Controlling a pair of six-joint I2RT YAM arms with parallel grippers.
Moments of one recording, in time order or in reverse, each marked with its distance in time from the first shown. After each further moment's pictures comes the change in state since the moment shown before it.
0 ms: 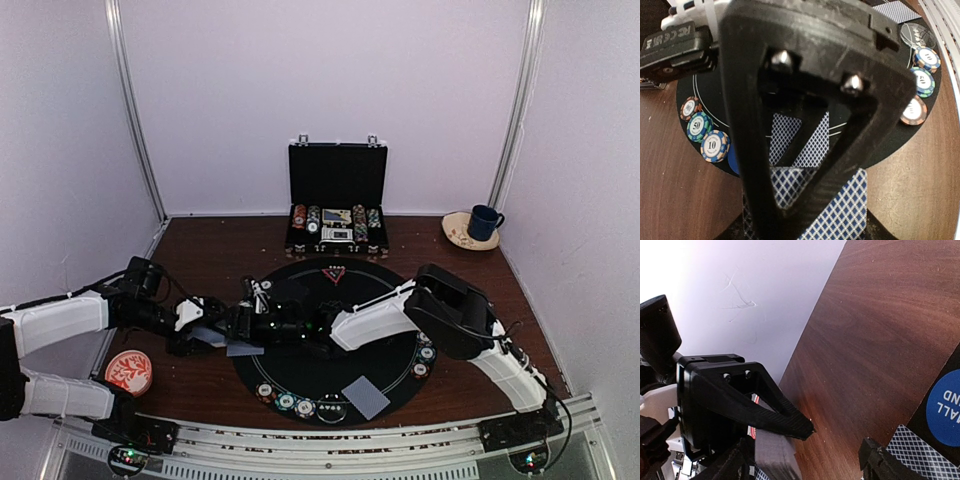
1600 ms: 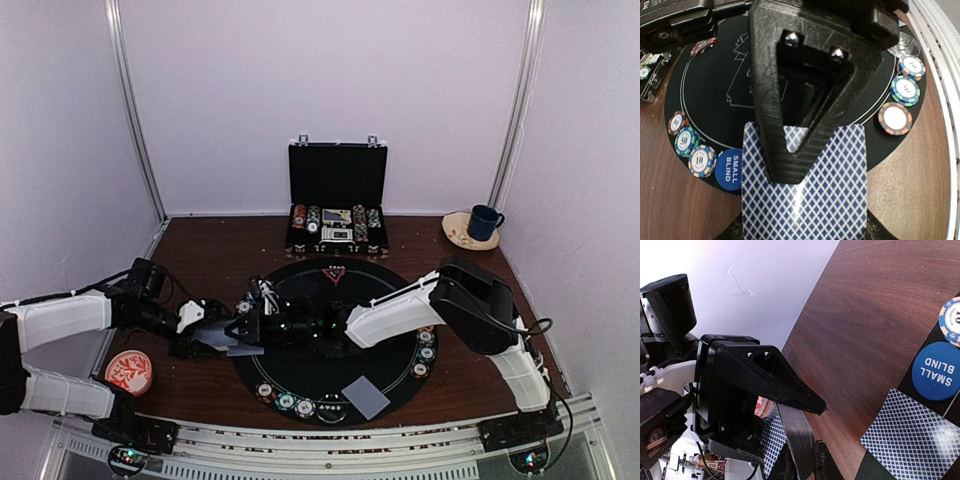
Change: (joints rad) left arm -0.007 0.031 0.000 0.002 0.056 0.013; right arm 0.003 -0.154 -0.150 -0.101 0.034 -0.067
